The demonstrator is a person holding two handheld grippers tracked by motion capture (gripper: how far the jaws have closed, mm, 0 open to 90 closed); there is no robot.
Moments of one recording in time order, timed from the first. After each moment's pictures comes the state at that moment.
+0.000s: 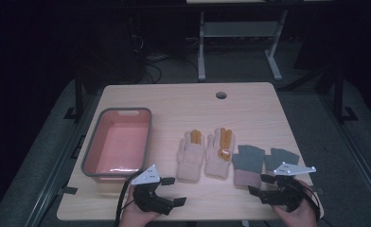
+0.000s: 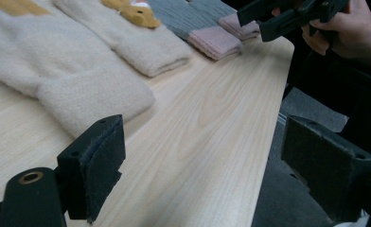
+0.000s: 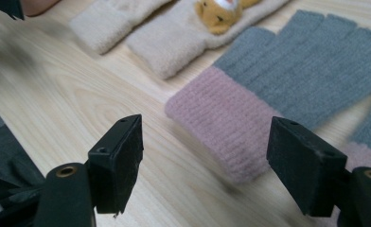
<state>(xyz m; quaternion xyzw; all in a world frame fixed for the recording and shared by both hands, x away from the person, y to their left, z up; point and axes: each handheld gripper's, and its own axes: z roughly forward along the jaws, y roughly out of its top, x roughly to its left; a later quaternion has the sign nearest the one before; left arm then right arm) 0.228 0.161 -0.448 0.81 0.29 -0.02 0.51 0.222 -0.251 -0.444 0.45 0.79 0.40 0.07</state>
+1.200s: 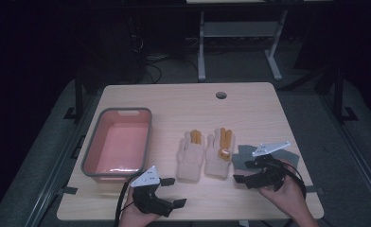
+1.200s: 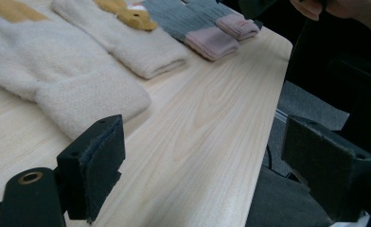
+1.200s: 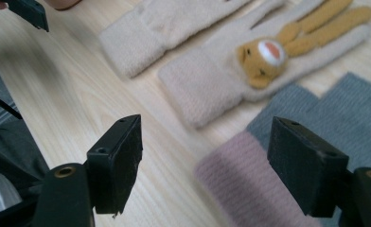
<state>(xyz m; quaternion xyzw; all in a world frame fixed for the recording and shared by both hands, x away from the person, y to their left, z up) 0.224 0.162 -0.444 0.81 0.28 -0.01 0.51 0.268 -0.207 -0.405 0.39 0.85 0.36 0.04</state>
